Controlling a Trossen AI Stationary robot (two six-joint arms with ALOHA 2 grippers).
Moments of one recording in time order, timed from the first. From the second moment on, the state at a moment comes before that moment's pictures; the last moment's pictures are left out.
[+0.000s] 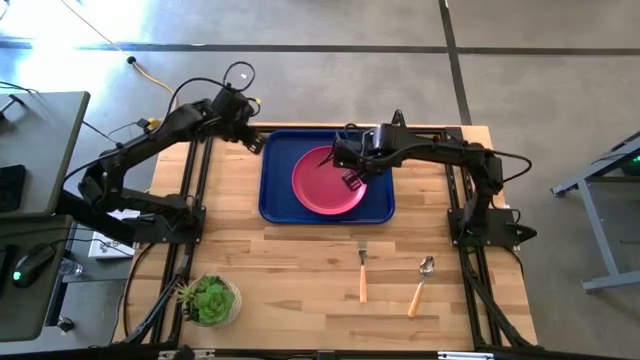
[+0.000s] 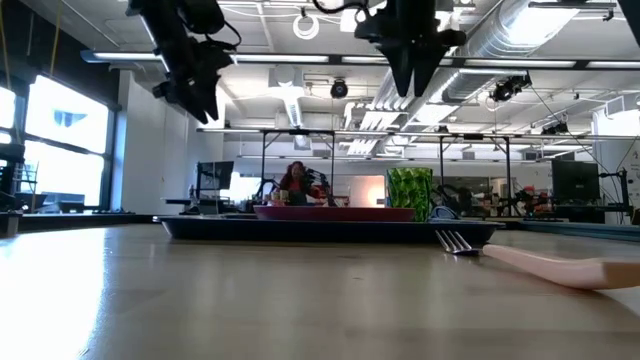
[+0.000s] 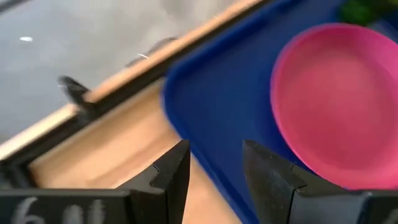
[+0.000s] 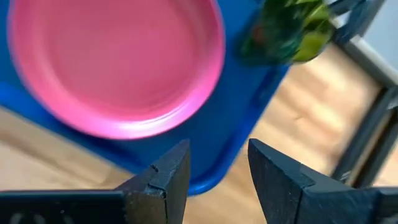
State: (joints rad) left arm 0.74 1.26 1.15 -0.85 -0.06 -0.18; right arm -0.13 1.85 1.93 -1.57 0.33 0.82
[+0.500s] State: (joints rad) left arm 0.64 1.26 1.15 -0.92 -0.03 -0.07; right arm 0.14 1.86 1.92 -1.54 0.23 1.35
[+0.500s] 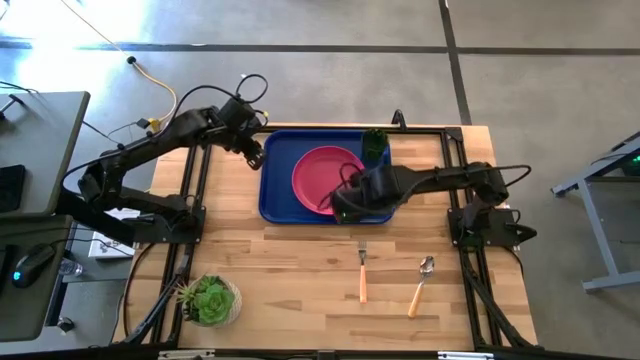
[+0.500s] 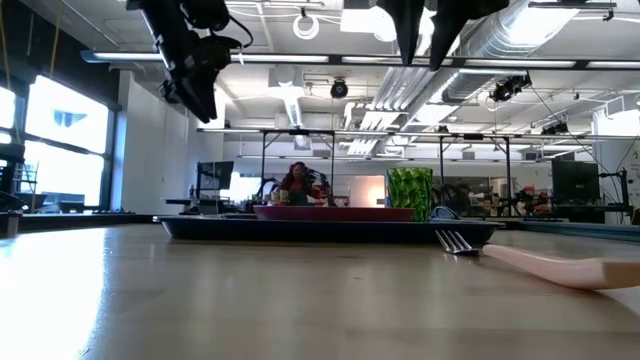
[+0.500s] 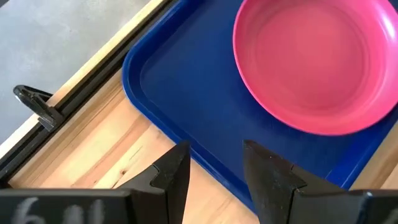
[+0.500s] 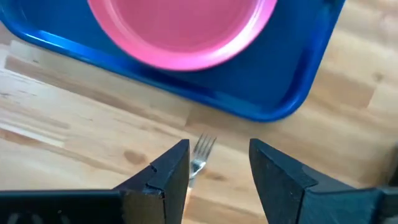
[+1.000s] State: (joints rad) left arm 0.61 1.26 1.15 -0.92 -0.03 -0.01; right arm 0.35 1.96 1.92 -1.52 0.20 1.82
